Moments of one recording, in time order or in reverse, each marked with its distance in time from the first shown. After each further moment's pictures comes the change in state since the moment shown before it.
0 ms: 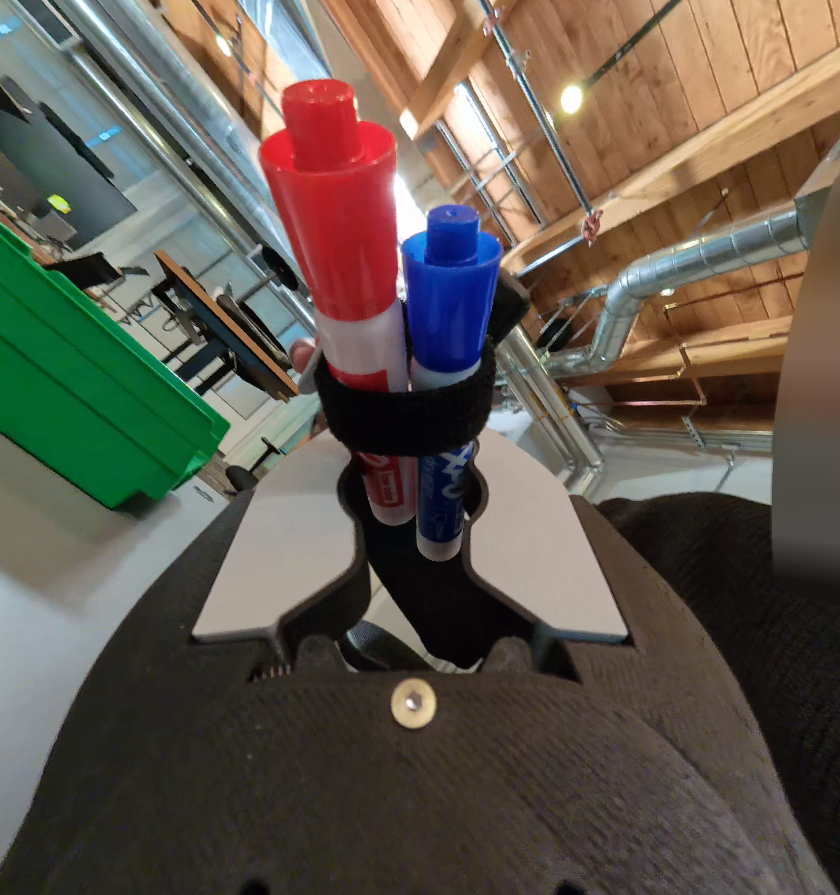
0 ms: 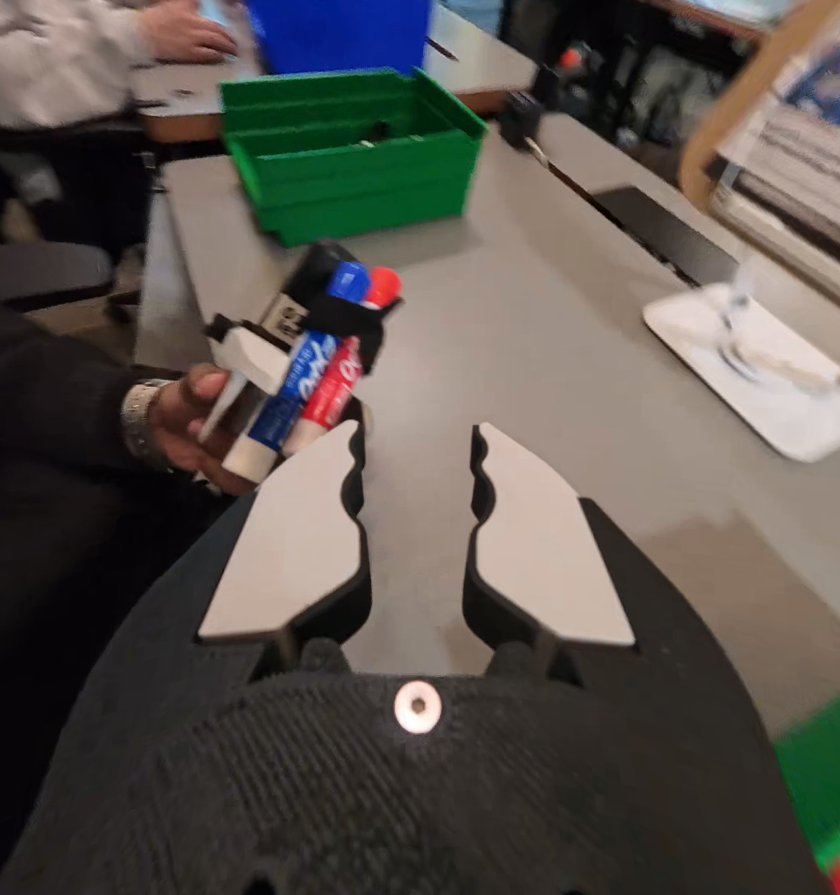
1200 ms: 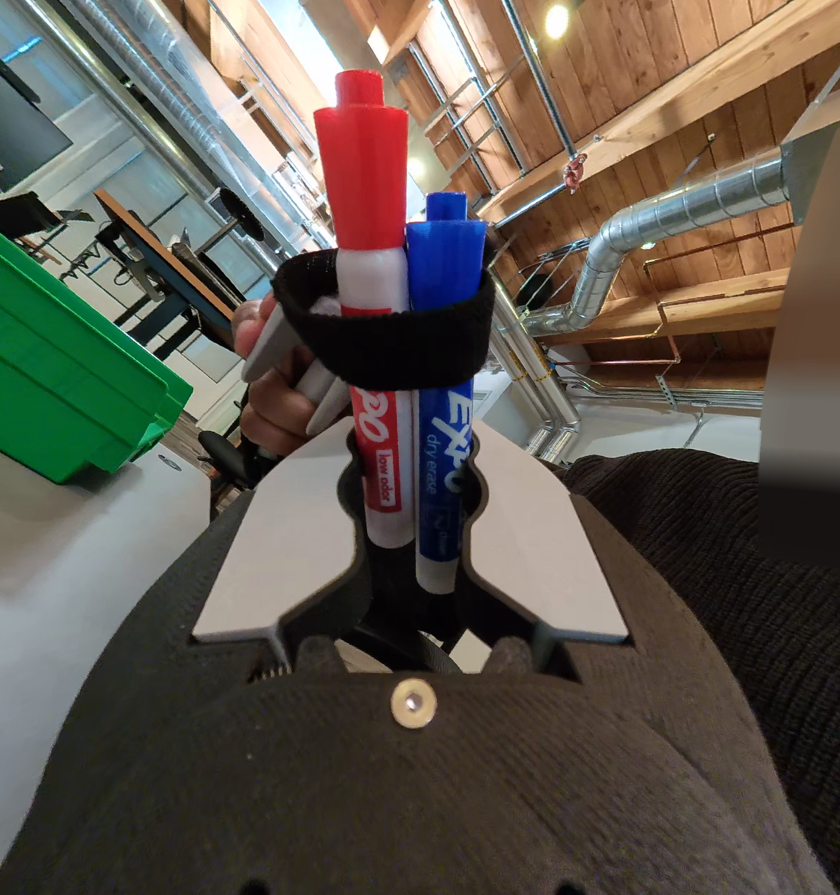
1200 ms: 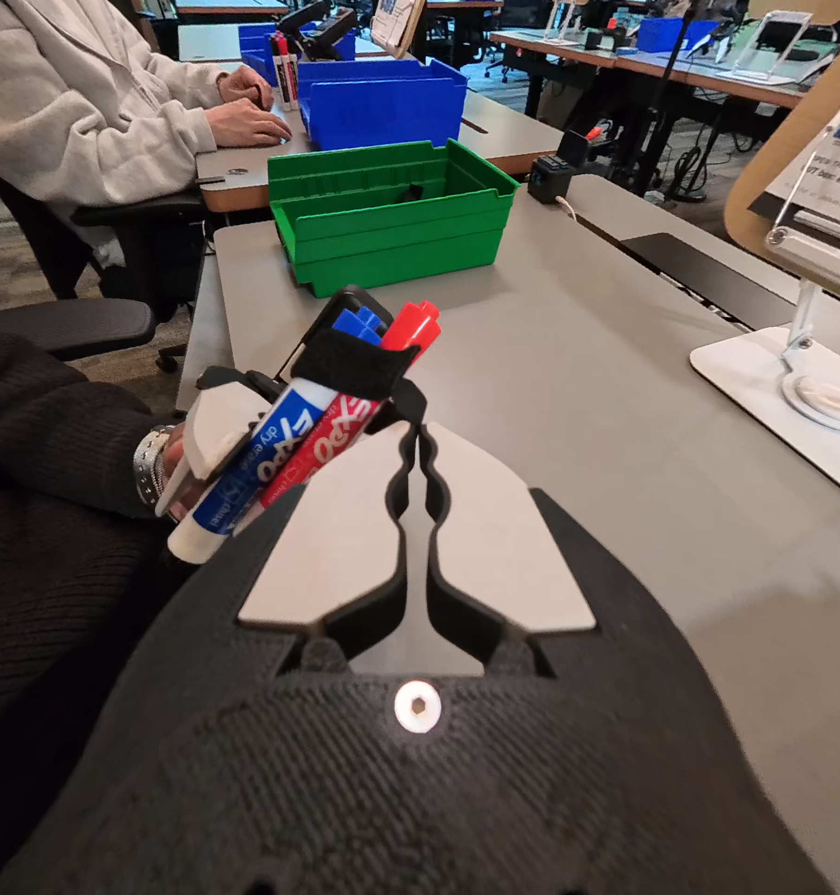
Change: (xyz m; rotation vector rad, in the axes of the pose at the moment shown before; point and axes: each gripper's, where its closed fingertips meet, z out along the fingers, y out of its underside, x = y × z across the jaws) left arm 0.009 0.021 0.007 -0.100 0.052 -0.016; right arm -0.007 -0.005 0.029 0.113 -0.060 0.044
